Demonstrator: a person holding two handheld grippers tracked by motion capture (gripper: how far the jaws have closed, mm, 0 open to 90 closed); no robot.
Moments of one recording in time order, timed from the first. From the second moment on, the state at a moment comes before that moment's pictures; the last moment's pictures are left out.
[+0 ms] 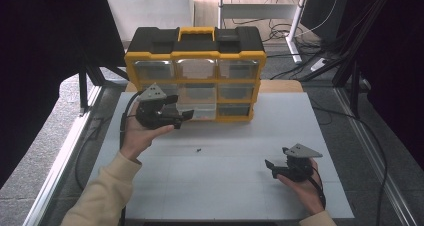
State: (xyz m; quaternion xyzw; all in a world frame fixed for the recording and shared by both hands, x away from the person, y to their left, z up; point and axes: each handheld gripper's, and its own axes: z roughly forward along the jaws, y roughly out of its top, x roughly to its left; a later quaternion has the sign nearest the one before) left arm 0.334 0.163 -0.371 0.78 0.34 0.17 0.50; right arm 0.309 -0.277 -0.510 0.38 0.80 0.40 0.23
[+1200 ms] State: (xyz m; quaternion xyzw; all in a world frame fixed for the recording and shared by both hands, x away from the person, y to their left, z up) left arm 0.339 0.148 -0.468 0.84 0.37 0.10 0.39; right arm 0.310 -0.276 -0.510 0.38 0.80 0.39 0.23
